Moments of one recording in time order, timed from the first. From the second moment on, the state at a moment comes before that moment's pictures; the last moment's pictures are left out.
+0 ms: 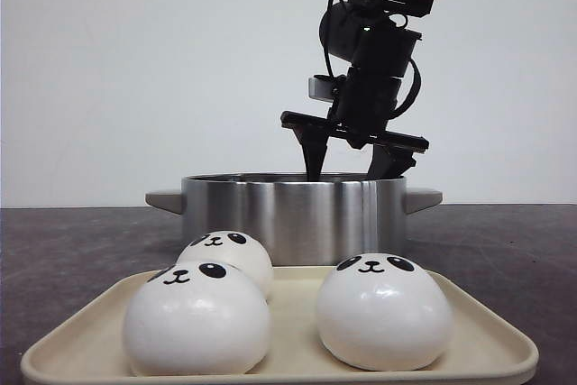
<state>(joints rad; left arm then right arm) -0.28 0.59 1.18 -0.99 0.23 -0.16 0.47 2.08 1.71 -0.68 -0.10 0.35</state>
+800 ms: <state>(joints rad) -0.34 0.70 0.99 -1.00 0.39 -0.39 0.58 1.33 1.75 -0.73 -0.07 -0.06</state>
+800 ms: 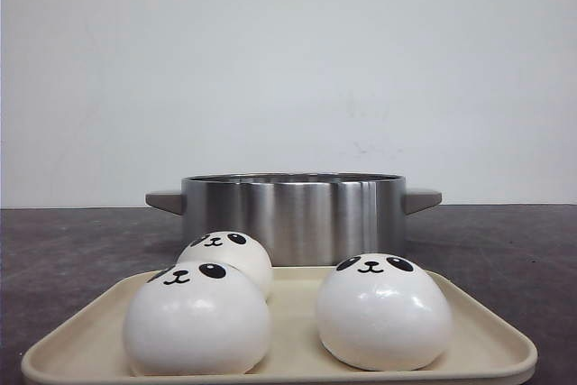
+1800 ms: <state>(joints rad) -0.74 1.52 0.98 -0.65 0.13 -0.53 0.59 0.51 1.53 -1.19 0.34 -0.07</state>
